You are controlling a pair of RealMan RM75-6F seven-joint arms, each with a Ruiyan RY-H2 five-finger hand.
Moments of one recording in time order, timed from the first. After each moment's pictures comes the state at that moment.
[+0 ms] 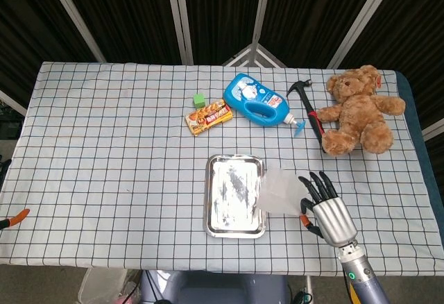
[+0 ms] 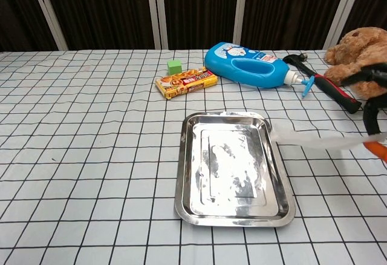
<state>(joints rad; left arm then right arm) -0.05 -1.08 -0.07 -1.59 1.44 1.51 0.02 0.23 -1.44 0.02 -1.53 -1.73 1.45 -0.20</state>
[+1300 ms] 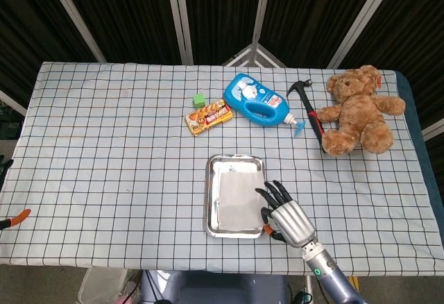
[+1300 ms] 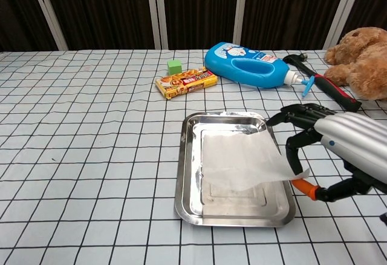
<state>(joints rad) -0.06 -1.08 -0.07 -1.59 1.44 1.50 0.02 0.35 -1.59 -0.02 -1.52 -1.70 1.27 -0.20</state>
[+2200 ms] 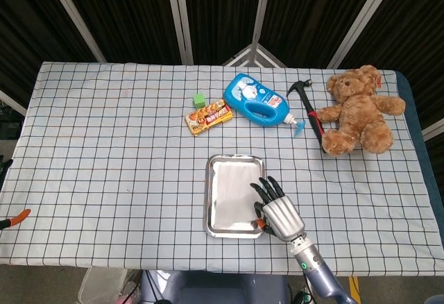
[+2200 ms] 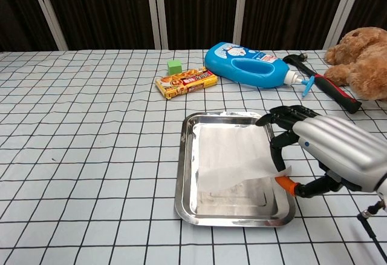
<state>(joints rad) -0.06 -1.08 -0.07 -1.59 1.43 1.50 0.01 0.36 -1.70 0.02 -1.46 -1.61 1.25 -0.31</state>
